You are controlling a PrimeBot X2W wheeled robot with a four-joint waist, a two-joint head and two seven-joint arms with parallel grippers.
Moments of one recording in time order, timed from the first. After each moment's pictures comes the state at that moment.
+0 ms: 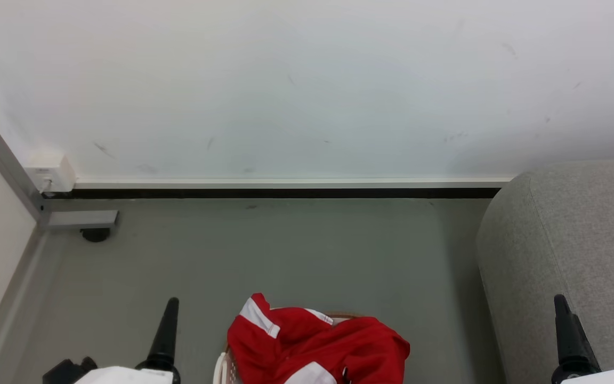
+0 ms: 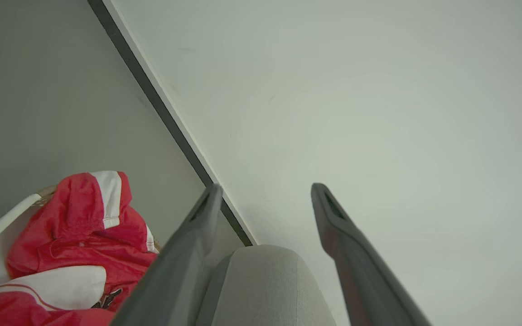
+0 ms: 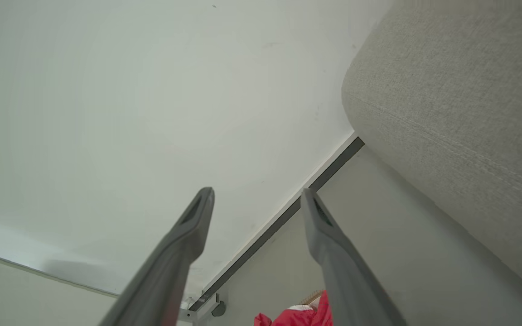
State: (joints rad) left arm -0.08 0.04 -0.01 0.31 -1.24 -0.12 -0.02; right arm -0.04 -0.04 -0.06 0.24 1.11 0.13 -0.02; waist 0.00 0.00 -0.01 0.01
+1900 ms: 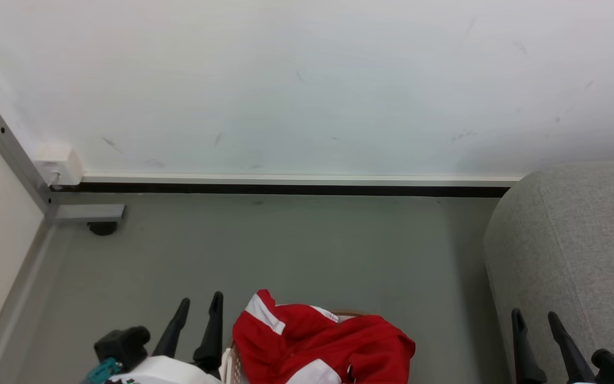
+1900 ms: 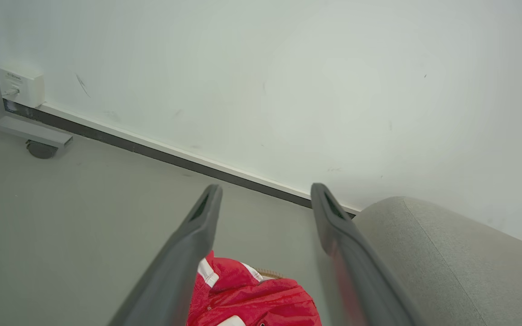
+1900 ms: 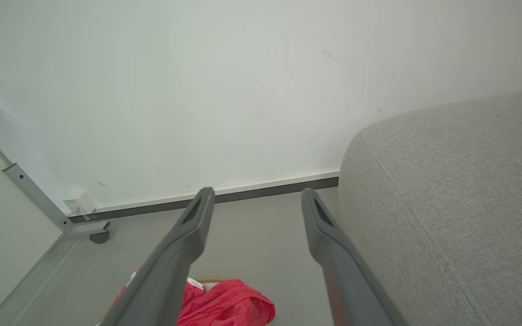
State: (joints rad) left arm -0.13 0.04 -0.13 0.36 -0.49 -0.12 -0.19; right arm -0.03 -0.05 0.03 0.29 0.41 0.13 -0.19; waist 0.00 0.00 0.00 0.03
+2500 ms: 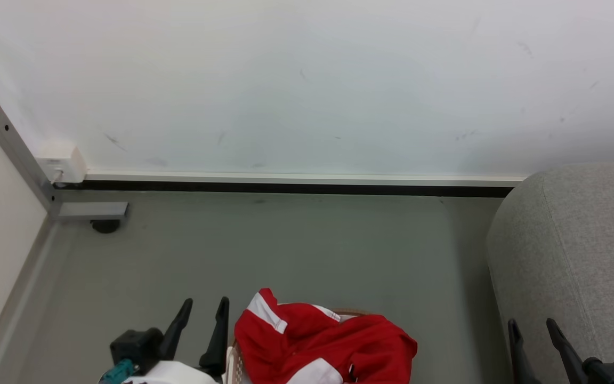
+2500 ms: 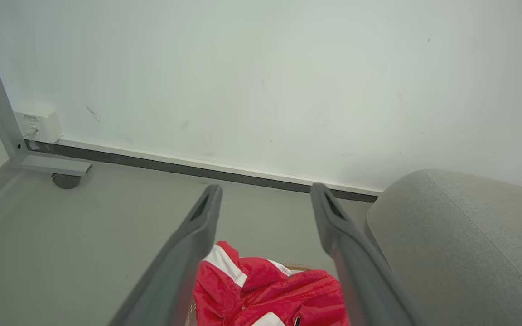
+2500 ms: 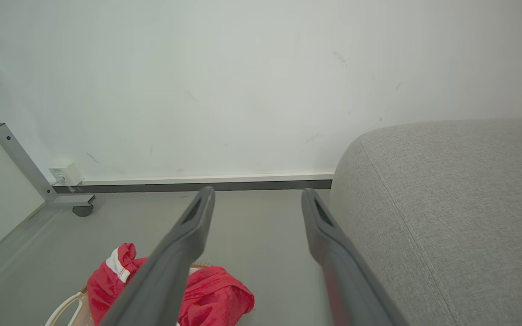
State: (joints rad) left arm -0.13 0.04 -0.14 0.38 -0.30 -0.12 -0.22; right arm -0.02 -0.06 0.02 0.33 0.27 0.13 -0.22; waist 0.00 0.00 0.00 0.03
